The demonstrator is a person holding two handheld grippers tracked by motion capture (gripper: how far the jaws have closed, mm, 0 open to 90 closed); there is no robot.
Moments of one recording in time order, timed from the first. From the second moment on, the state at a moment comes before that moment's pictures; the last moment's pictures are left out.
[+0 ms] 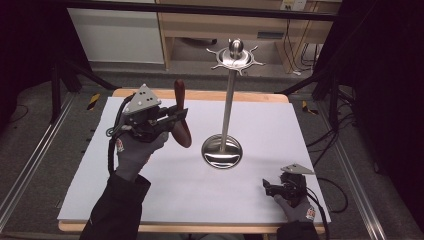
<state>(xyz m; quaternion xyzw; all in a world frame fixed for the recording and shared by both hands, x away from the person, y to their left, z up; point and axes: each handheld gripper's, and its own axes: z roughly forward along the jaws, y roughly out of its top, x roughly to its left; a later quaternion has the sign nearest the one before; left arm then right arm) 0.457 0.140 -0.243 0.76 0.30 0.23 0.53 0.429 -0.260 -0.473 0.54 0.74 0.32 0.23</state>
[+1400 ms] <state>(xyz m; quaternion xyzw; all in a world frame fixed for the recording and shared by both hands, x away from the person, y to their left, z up) 0.481 0.105 -0.220 0.77 0.29 0.24 0.52 0.429 -0.261 -0.473 0.54 0.74 0.33 0.23</state>
